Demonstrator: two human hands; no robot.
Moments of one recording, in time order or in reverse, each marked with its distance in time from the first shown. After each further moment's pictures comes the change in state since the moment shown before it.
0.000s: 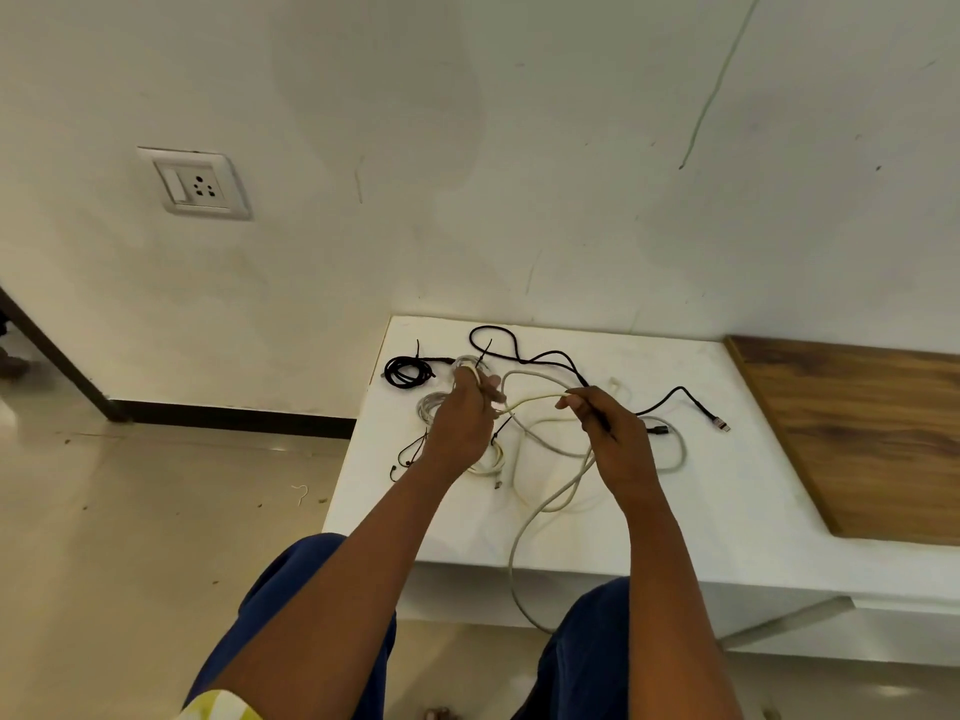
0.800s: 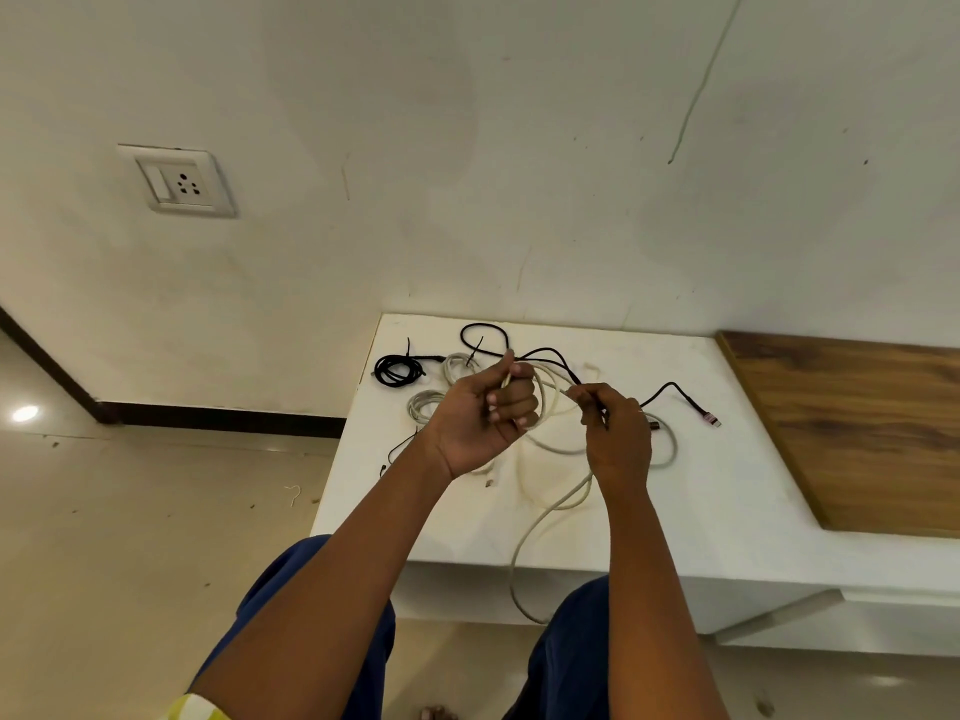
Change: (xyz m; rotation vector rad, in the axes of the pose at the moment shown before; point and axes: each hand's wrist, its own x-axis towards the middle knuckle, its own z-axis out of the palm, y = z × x) left_hand -0.009 0.045 -0.002 -1.388 -0.690 -0.386; right_hand 0.011 0.015 0.004 -0.247 0.206 0.180
